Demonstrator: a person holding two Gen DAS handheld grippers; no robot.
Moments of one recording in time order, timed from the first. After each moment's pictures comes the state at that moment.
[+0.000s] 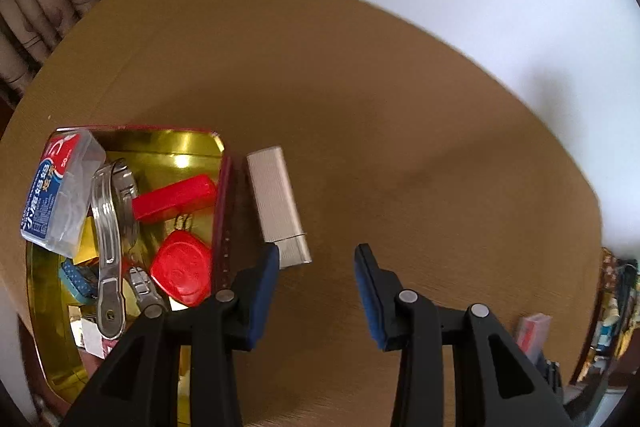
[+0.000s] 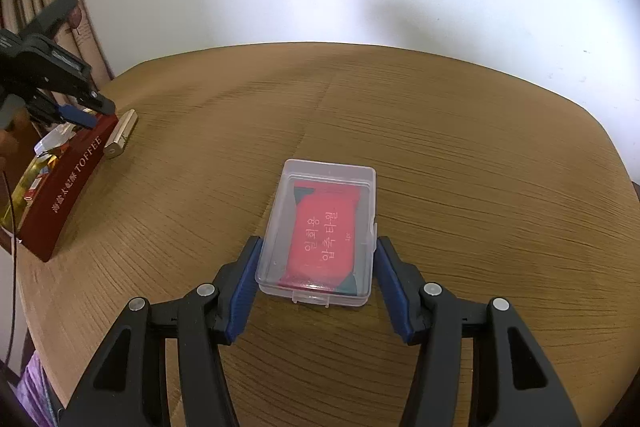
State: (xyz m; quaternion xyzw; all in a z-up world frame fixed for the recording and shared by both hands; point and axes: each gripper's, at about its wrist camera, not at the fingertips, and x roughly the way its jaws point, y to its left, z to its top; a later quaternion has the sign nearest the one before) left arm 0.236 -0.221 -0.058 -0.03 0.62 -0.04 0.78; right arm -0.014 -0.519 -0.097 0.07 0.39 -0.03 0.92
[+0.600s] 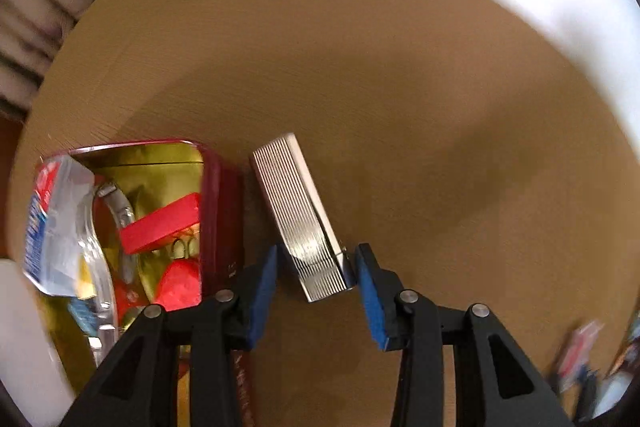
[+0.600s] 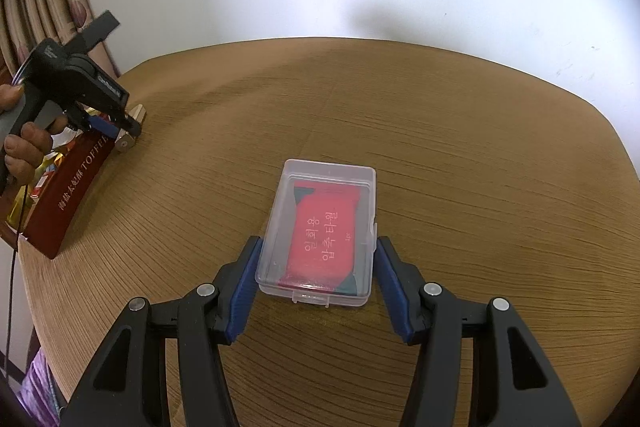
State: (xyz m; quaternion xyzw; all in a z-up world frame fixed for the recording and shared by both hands) left arm 0.296 -0.265 -0.112 0.10 0.68 -0.01 0.73; right arm -0.018 -0.530 -0.091 0.07 0.40 -0.02 0.91
